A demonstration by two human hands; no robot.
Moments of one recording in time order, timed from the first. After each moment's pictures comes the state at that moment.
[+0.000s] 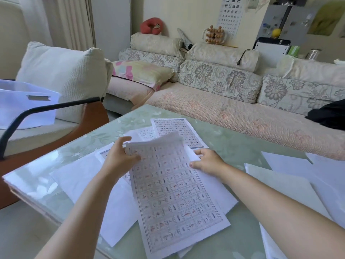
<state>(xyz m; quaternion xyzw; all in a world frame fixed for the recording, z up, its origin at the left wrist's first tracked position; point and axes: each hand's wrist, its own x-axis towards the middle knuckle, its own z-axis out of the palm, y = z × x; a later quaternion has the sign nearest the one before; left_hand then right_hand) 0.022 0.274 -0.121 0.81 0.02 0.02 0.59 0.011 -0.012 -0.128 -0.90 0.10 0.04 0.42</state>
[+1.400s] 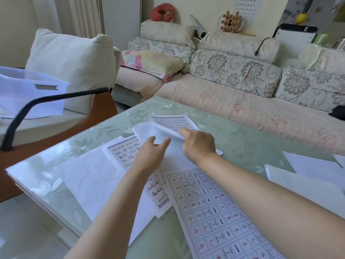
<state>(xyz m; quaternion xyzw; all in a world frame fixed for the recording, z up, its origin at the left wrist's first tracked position) 0.051 0.222 -0.140 0.84 0.03 -0.02 0.54 0.067 0.063 -0.119 -0.98 -0.07 -0.19 -0.04</state>
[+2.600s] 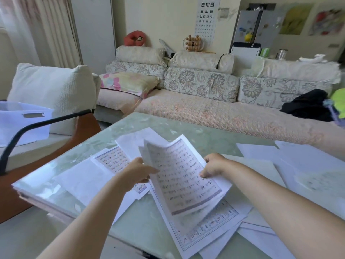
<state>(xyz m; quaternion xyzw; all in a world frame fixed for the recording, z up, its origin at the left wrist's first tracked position) -0.048 0.216 -0.097 0.79 -0.02 -0.21 0.57 -0.088 -0.048 -0.076 -0.91 0.22 0.11 0.33</state>
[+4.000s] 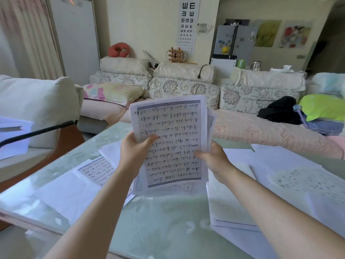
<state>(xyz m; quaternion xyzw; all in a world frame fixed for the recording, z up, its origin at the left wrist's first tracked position) -0.081 0.159 -0.018 0.66 -0.12 0.07 0.74 -0.141 -0.071 -0.039 -0.76 0.08 -0.18 0.62</state>
